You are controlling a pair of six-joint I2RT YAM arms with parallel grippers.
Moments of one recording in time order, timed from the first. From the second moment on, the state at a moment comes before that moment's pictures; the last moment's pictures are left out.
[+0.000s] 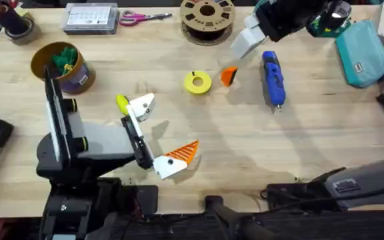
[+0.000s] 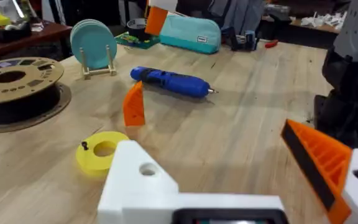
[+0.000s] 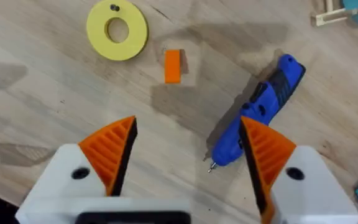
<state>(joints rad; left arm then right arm) -0.02 0.01 0.01 -0.12 1.10 0.07 0.37 1.67 1.73 -1.34 -0.04 -0.16</state>
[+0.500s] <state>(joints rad) -0.02 0.01 0.01 -0.12 1.10 0.07 0.38 1.67 1.54 -1.21 -0.03 -0.12</state>
